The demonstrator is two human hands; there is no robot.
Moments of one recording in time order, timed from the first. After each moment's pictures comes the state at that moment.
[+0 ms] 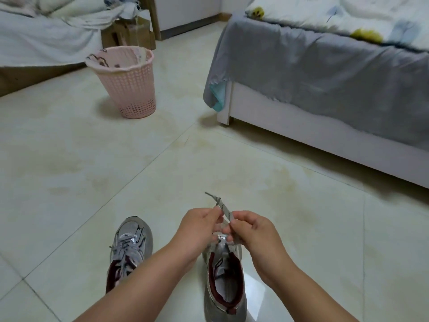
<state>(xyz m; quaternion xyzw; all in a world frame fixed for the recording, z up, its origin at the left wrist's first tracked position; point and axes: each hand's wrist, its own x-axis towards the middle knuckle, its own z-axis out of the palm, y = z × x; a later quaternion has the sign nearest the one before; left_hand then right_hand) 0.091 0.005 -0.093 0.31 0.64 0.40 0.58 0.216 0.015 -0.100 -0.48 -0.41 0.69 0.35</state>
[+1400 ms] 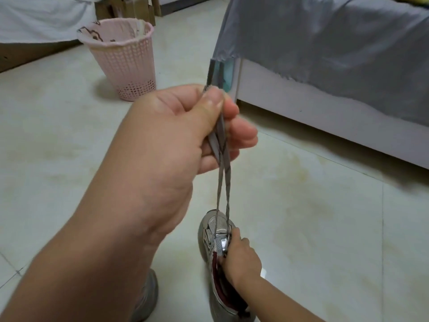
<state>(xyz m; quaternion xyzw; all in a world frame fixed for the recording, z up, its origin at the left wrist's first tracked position) 0.067 0.012 0.039 0.44 0.47 0.62 0.45 0.179 0.012 -0.242 -0.67 -0.67 0.33 -0.03</state>
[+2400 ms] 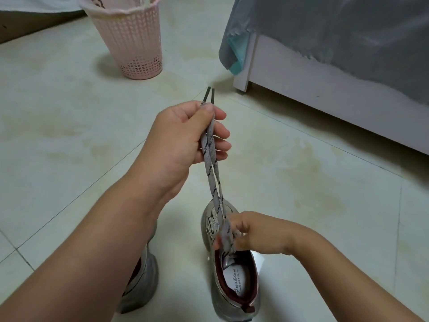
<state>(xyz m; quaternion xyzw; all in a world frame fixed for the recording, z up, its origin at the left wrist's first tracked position) 0.035 0.050 -0.046 0.39 0.54 0.58 0.48 0.198 0.063 -0.150 -0.31 -0.73 0.60 -0.10</state>
